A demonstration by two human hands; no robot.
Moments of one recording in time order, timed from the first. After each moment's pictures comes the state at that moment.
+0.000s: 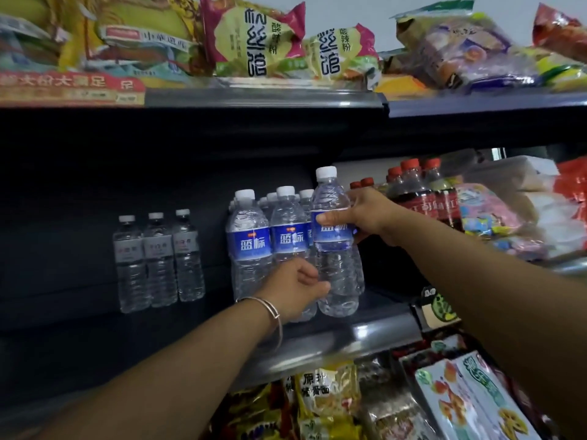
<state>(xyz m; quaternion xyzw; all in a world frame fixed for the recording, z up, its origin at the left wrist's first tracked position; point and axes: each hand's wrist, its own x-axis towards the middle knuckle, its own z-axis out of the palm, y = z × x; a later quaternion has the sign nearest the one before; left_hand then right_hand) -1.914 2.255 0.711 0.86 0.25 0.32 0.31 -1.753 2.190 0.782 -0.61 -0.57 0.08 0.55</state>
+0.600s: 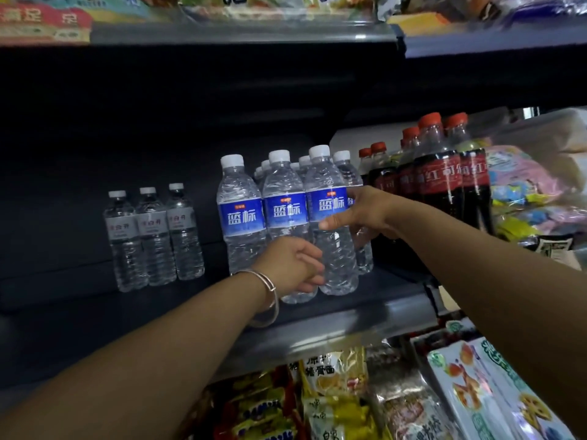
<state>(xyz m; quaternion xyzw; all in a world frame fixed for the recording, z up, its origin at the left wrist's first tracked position) -1.891 2.279 0.708 0.83 0.26 0.30 0.38 -1.715 2.238 0.751 -0.64 -0.57 0.17 0.49</state>
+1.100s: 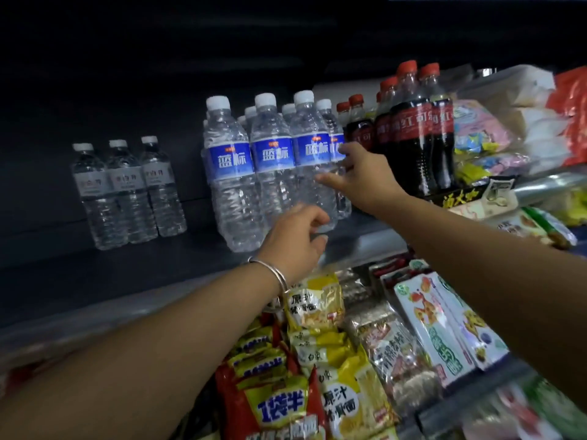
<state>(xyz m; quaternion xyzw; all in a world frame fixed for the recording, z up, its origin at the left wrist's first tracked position) -1.902 2.259 0.656 0.91 0.15 0.36 0.11 -1.752 2.207 0.700 -0.69 -0.49 -0.17 0.50</state>
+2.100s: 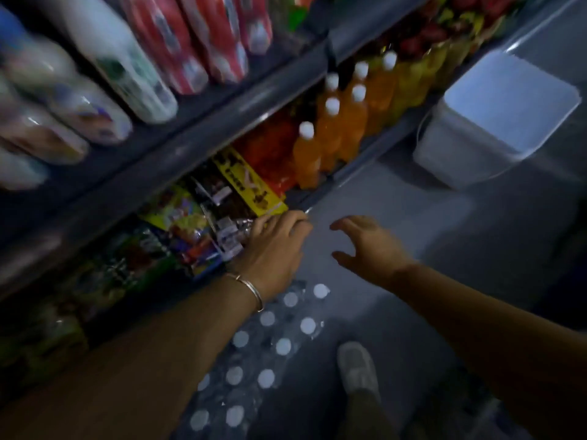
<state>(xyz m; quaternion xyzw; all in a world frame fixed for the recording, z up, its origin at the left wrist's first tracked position) -1.997 2.174 -0.158 0.99 0.02 0.00 0.10 -1.888 2.020 -0.183 -0.87 -0.41 0.21 0.17</state>
